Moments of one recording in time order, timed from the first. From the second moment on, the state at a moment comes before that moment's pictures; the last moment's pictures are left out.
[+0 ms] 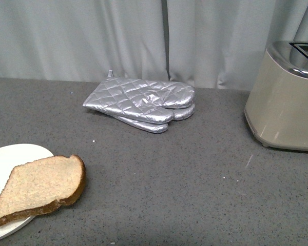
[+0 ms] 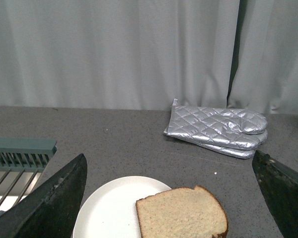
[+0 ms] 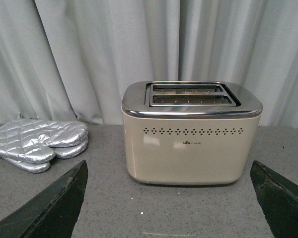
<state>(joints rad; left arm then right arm) 0.00 0.00 0.02 0.00 0.00 -0.01 0.00 0.00 0.00 0.00 0.00 0.00</state>
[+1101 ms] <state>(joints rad) 0.00 0.00 0.02 0.00 0.00 -0.01 0.00 0.00 0.00 0.00 0.00 0.00</state>
